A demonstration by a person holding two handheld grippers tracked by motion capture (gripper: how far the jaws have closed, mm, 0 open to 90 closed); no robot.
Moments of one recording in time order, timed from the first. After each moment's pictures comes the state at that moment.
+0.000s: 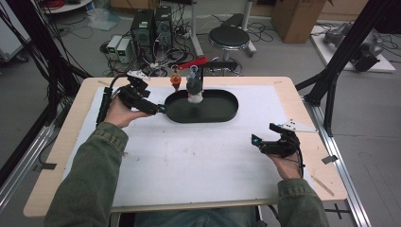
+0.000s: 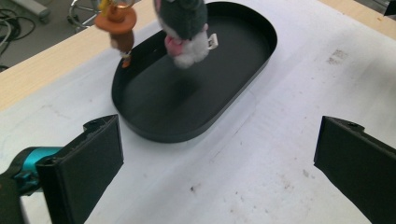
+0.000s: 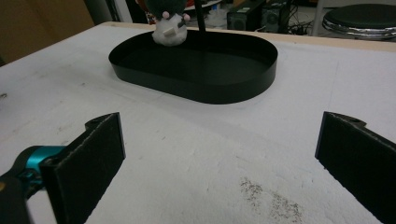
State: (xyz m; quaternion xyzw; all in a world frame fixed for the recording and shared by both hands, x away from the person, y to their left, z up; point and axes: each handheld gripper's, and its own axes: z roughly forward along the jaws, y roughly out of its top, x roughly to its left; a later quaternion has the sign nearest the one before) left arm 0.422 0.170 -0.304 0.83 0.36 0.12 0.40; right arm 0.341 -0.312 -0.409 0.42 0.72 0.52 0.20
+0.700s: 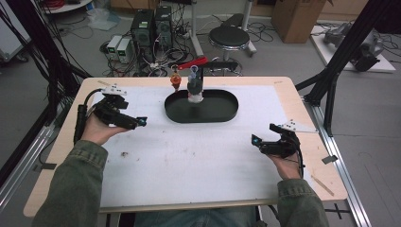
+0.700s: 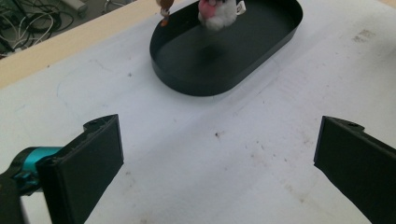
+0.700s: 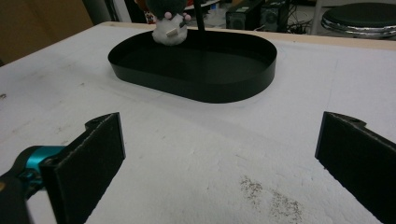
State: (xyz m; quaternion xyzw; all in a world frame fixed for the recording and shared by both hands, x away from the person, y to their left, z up) left arm 0.375 0.221 -0.322 0.81 0.39 0.16 0.40; right arm 0.340 -0.312 -0.409 0.42 0.71 0.52 0.20
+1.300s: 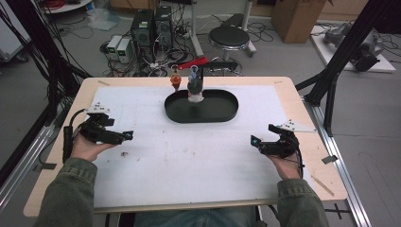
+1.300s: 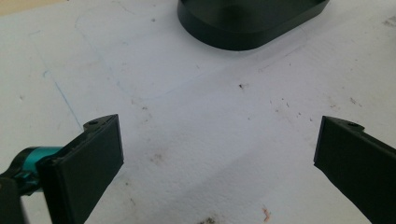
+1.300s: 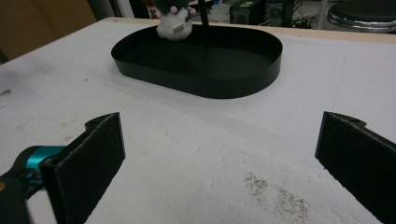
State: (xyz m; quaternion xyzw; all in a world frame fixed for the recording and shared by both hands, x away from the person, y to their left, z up) left arm 0.347 0.264 -0.371 0.78 0.45 0.15 0.42; right arm 0.341 -0.310 -0.411 0.42 0.72 0.52 0.19
